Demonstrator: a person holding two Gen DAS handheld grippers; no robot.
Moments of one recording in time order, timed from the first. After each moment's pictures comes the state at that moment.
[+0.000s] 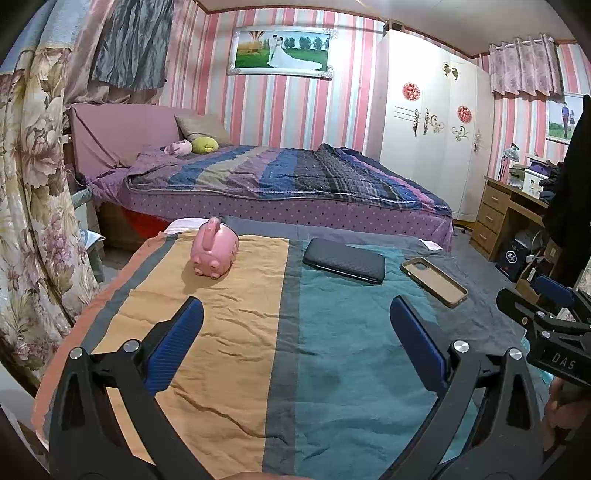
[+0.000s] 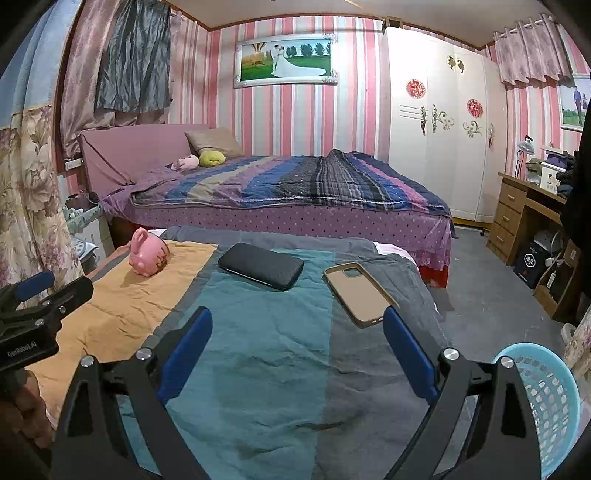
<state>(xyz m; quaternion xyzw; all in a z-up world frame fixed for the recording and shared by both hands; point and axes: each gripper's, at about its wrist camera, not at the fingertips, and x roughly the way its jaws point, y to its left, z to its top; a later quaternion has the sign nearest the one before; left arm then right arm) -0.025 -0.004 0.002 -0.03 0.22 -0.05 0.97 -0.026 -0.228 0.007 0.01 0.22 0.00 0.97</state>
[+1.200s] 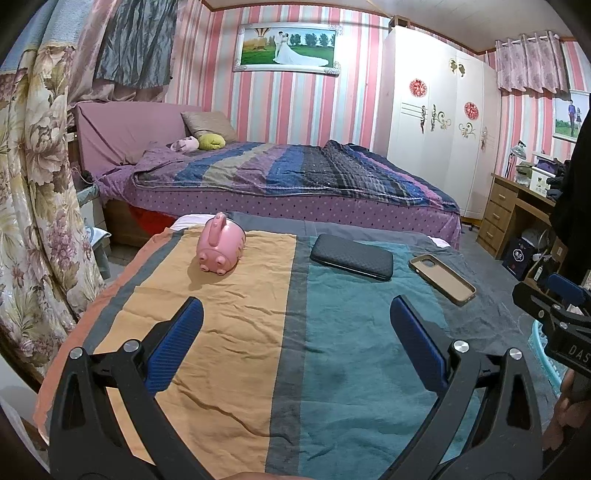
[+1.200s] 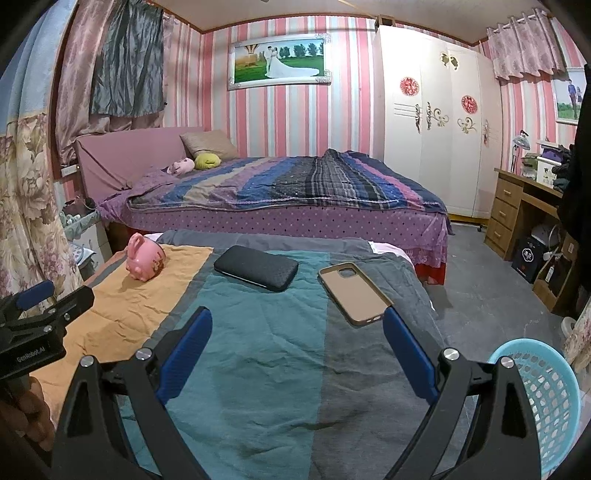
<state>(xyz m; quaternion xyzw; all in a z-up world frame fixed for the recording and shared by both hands) -0.023 -0.004 -0.001 -0.03 0.23 -0.04 0.97 -0.028 -0.236 0.009 0.02 0.22 -0.01 0.97</state>
